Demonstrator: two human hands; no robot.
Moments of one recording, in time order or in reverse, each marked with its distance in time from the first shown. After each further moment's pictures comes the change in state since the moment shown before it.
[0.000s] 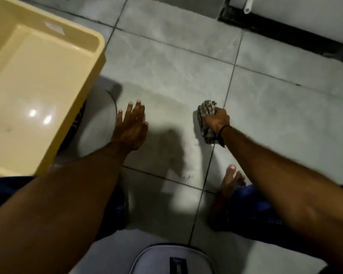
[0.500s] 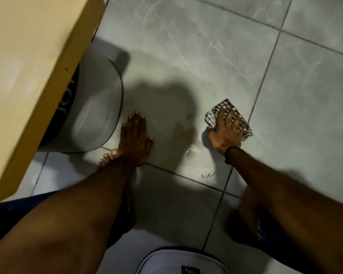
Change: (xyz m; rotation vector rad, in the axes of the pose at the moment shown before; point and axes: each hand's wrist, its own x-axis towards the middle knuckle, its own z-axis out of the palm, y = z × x) left_hand -0.022 -0.028 0.131 -0.185 -0.189 -0.177; right_hand 0.023 0.087 0.100 -0.741 -0.152 -0.232
